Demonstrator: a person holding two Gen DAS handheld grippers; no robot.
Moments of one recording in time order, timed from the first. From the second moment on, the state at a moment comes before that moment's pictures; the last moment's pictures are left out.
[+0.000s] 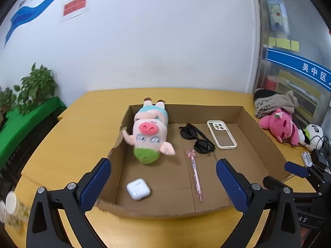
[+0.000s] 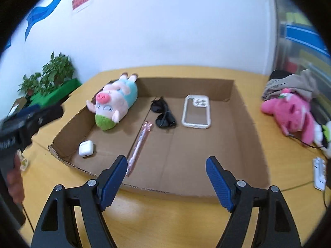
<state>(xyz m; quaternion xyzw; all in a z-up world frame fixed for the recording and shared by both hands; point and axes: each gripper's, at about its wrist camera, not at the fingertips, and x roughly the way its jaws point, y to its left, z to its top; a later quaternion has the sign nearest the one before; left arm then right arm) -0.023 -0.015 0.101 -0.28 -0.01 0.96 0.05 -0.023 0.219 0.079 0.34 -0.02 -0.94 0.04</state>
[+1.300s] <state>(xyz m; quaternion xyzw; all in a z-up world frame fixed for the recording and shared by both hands) 0.014 0.013 0.075 -0.29 -0.01 0.95 0.05 0.020 0.219 0.072 0.33 0.00 -0.94 0.00</state>
